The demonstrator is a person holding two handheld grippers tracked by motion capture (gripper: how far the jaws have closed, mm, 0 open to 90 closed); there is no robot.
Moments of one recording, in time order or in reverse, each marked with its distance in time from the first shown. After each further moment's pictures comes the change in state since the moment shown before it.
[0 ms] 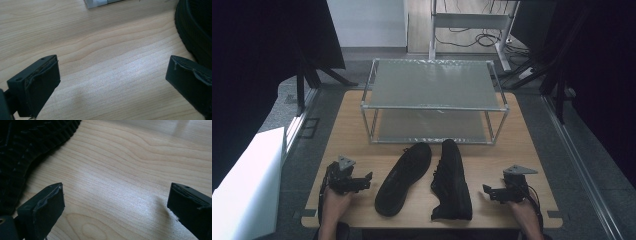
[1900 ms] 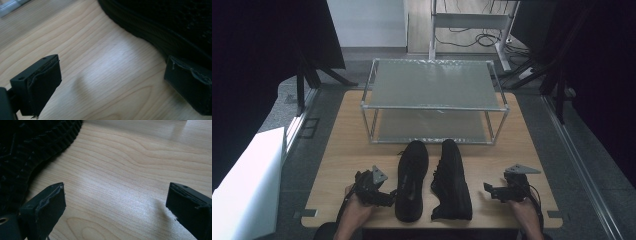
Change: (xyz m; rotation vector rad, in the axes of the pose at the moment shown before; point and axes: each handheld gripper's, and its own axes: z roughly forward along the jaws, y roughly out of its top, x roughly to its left) left arm -0.080 -0.001 0.011 0.092 -0.138 0.284; right arm -0.004 0.001 -0.002 -0.035 0.013 0.025
